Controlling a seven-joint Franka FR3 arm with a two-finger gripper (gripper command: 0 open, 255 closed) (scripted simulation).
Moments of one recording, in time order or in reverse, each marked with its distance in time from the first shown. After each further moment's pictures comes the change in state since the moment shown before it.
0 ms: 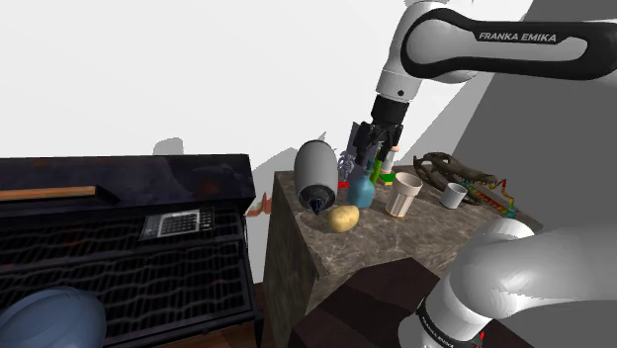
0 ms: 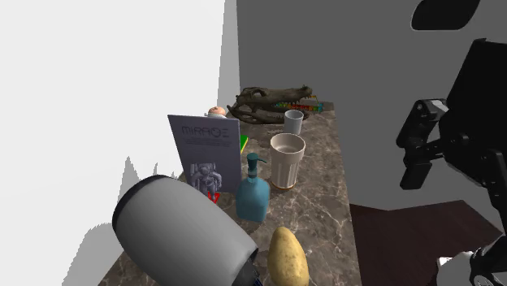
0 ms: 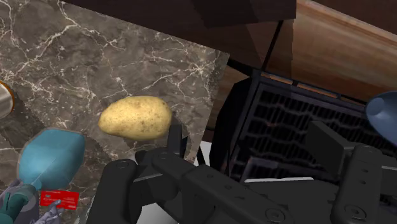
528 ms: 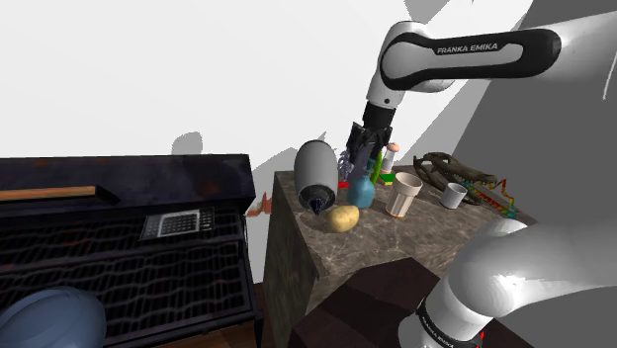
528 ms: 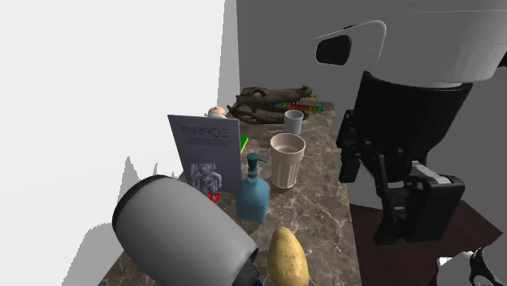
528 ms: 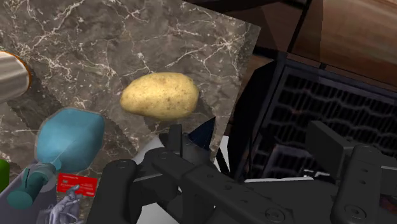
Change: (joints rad) arm -0.033 0.164 -0.055 0.030 -0.058 0.140 -0.065
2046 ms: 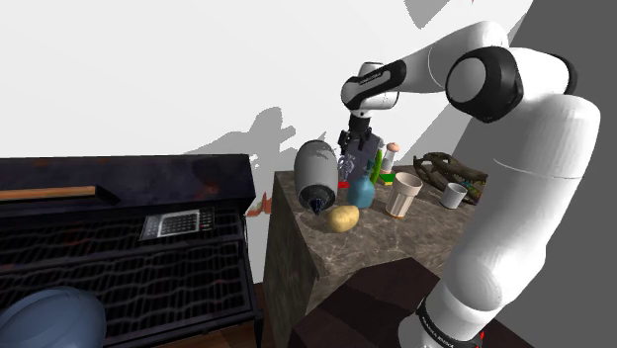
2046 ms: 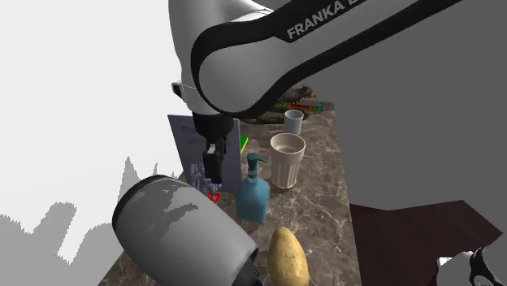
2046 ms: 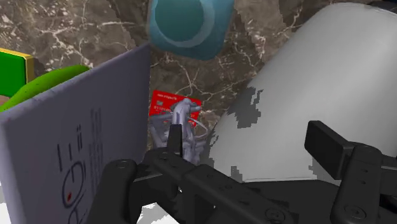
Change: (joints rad) arm -0.124 0.791 -0.182 0.525 0.000 0.318 -0.272
